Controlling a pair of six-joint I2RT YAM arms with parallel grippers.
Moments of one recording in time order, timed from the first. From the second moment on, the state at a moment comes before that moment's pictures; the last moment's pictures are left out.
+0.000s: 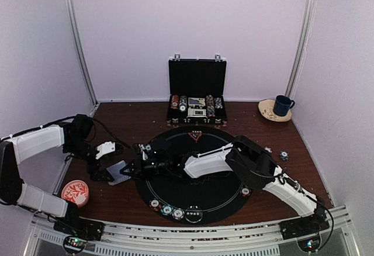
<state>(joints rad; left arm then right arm) -0.15 1.29 0.77 -0.83 0.45 1.08 1.09 2.64 1.91 0.52 -0.59 1.21</state>
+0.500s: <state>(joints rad) -0.18 1.26 0.74 -0.74 0.47 1.08 1.09 2.55 1.82 0.67 -0.59 1.29</state>
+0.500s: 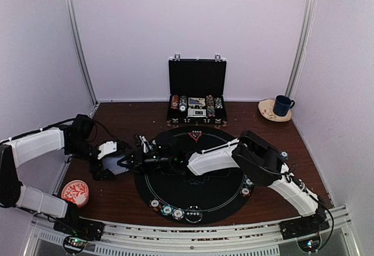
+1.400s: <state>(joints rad) -0.19 1.21 0.69 -0.61 0.65 1.08 1.08 2.52 1.73 0.76 -0.59 1.36</state>
